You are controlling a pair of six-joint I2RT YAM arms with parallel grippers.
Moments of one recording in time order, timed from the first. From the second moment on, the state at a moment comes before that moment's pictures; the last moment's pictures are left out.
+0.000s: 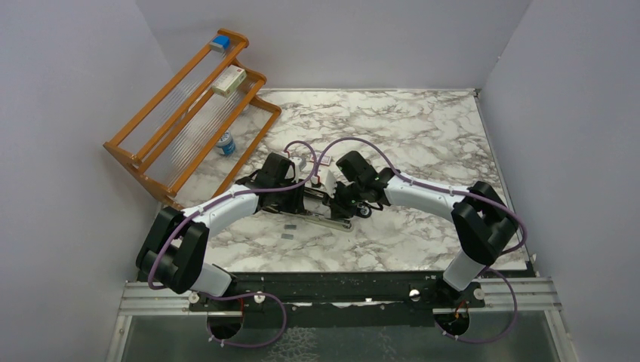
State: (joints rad) left arm -0.51 1.43 0.77 -0.31 0.21 -0.24; right arm 0.79 1.68 1.06 -0.36 -0.42 -0.38
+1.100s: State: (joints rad) left arm -0.51 1.44 0.78 -0.31 0.21 -0.24; right arm 0.79 1.69 1.06 -0.37 -0.42 -0.36
